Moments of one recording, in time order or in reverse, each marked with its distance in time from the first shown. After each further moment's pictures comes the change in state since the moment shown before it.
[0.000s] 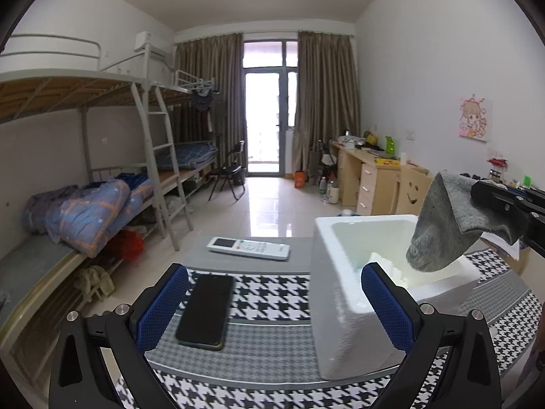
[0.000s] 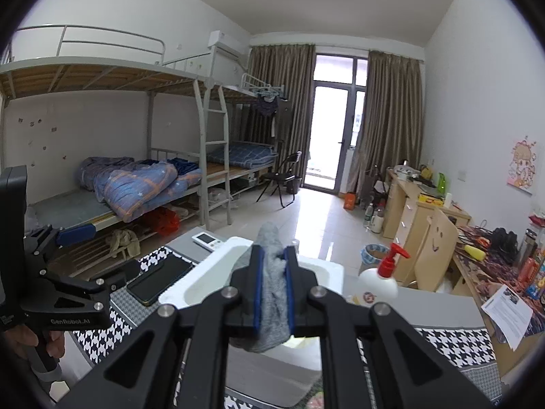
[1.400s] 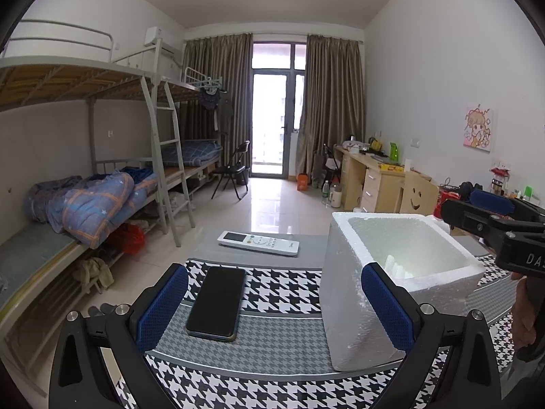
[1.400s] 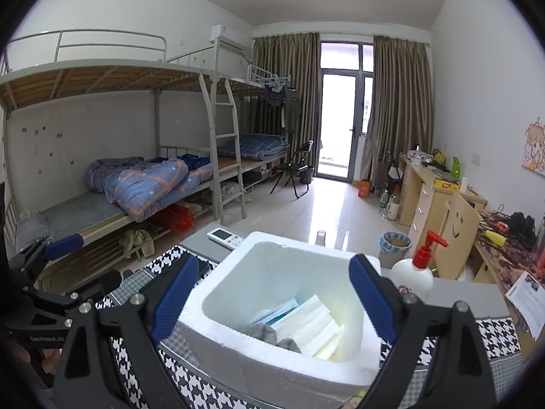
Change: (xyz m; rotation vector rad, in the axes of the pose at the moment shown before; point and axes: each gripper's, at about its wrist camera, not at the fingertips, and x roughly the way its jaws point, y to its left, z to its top) left arm -0.009 0.021 -0.011 -0.039 -0.010 -0.002; right arm 0.016 0.010 0.001 0.062 0.027 0.055
